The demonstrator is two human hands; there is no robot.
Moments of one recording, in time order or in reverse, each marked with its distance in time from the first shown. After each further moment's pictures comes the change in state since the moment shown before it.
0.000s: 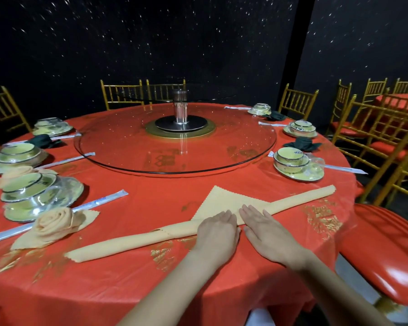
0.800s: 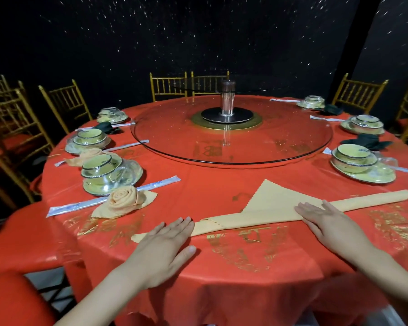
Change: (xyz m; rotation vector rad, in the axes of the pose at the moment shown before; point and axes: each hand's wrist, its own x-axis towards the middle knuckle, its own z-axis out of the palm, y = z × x) left_hand -0.162 -0.142 -0.055 0.026 -0.182 -0.159; right_hand 0.014 0.017 0.007 -0.128 0.291 -0.113
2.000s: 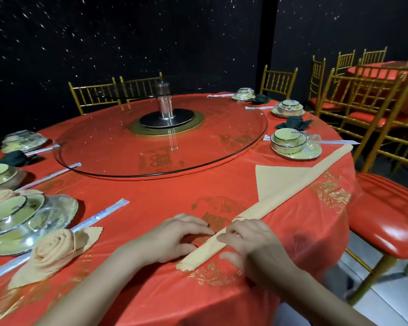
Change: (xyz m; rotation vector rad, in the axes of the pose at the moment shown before) left_hand 0.120 0.024 -0.018 -0.342 -0.153 0.567; right_hand -0.013 -0.119 -0.008 0.101 0.244 0.028
